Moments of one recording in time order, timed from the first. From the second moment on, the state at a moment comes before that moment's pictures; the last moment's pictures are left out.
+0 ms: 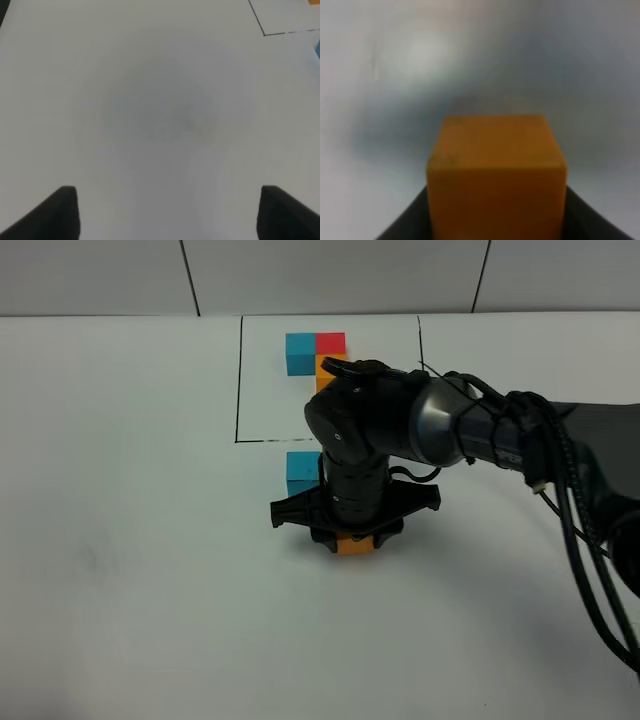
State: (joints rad) left arm 0.01 -0.01 -0.51 -0.05 1.06 0.10; right arm 0.74 2.16 -1.53 -0.08 0.97 0.69
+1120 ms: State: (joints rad) left arm 0.01 -0.01 -0.51 -0.05 1.06 0.10; right arm 0.74 2.26 -1.66 -0.14 0.96 0.75
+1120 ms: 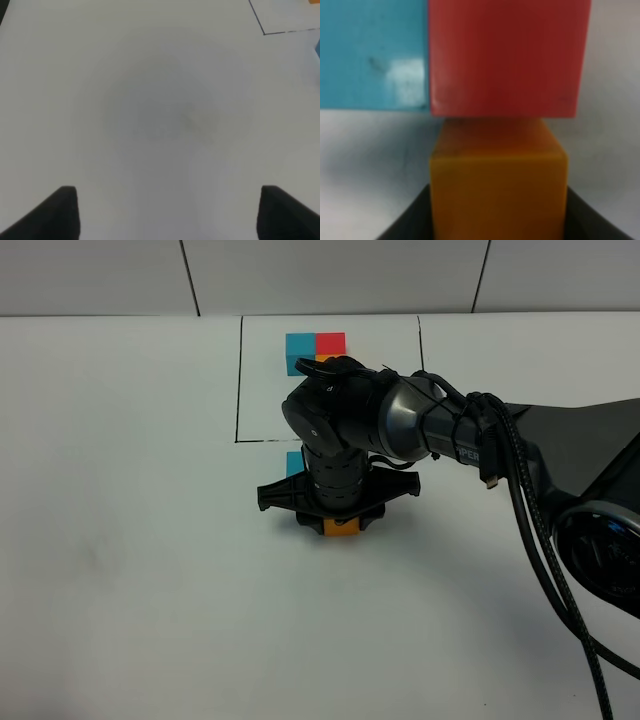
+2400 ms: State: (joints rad) left arm 0.01 -0.01 -0.51 -0.05 1.06 0.10; right arm 0.73 2.28 -1.67 -0.16 0.92 0.78
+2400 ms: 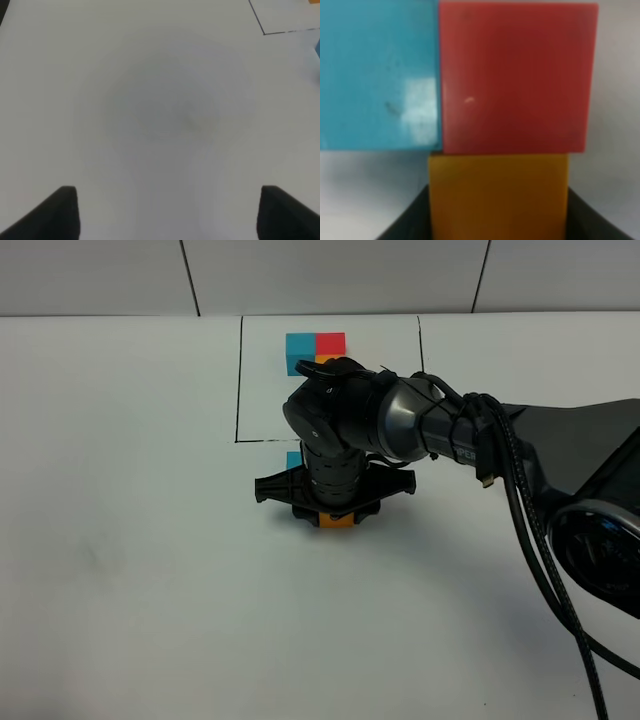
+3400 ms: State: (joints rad) left arm 0.01 -0.01 -0.51 -0.05 1.06 0.10; right arm 0.74 2.29 -1.67 -0.18 0.91 0.78
